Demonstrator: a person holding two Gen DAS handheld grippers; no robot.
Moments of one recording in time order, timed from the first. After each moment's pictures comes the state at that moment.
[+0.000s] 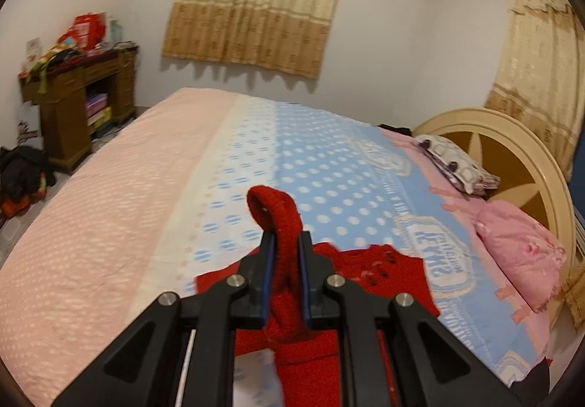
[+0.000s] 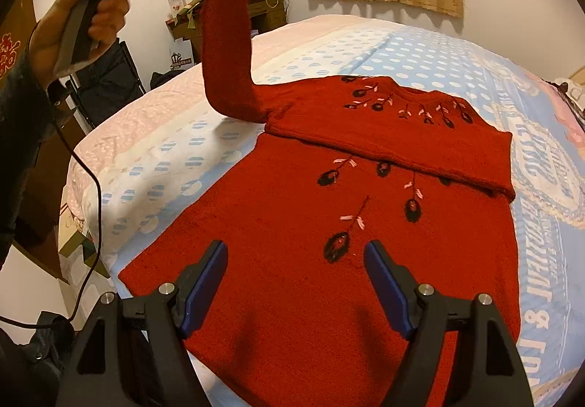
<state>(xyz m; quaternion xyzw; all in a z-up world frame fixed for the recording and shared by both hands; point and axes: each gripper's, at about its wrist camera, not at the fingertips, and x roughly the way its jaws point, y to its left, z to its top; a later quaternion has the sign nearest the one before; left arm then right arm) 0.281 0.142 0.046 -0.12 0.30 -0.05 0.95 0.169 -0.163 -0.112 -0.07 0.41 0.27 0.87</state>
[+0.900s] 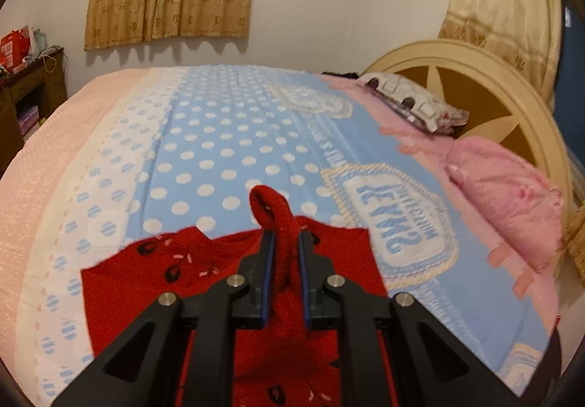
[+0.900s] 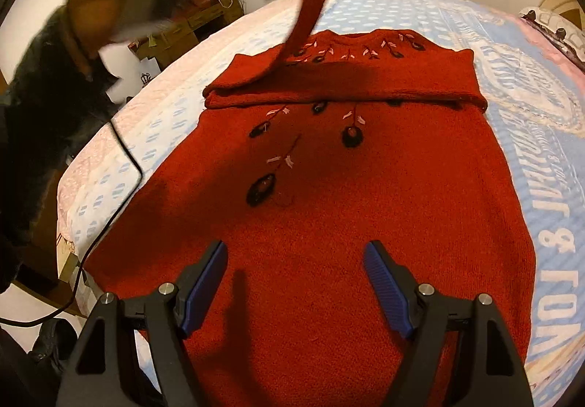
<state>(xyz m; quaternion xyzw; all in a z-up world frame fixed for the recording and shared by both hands) 0.368 -0.061 -0.025 -0.05 0.35 -0.13 0.93 0.176 -0.225 -0.163 0.02 0.45 0.23 0.86</state>
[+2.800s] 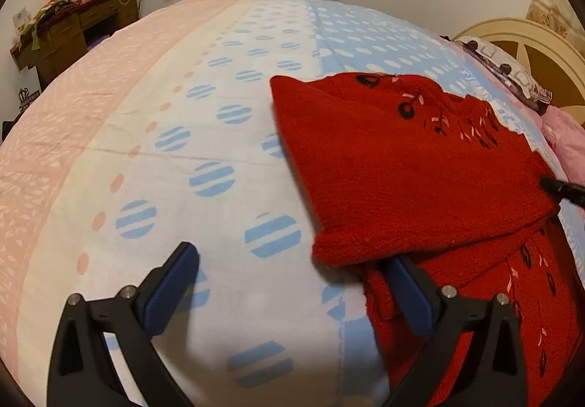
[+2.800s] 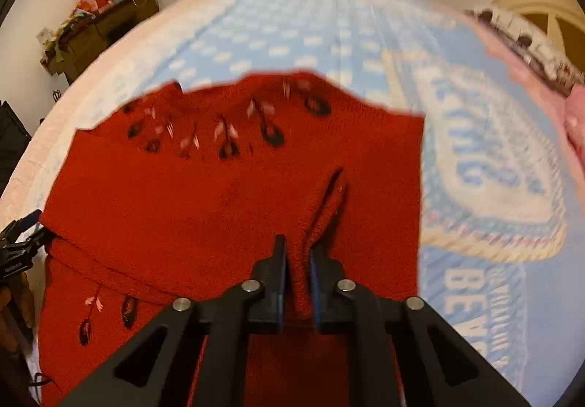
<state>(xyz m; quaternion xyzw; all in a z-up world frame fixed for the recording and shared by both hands) 0.312 0.130 -0.181 -0.06 0.44 0.00 0.90 0.401 -0.263 -0.153 -0.02 0.47 0.07 0.88</state>
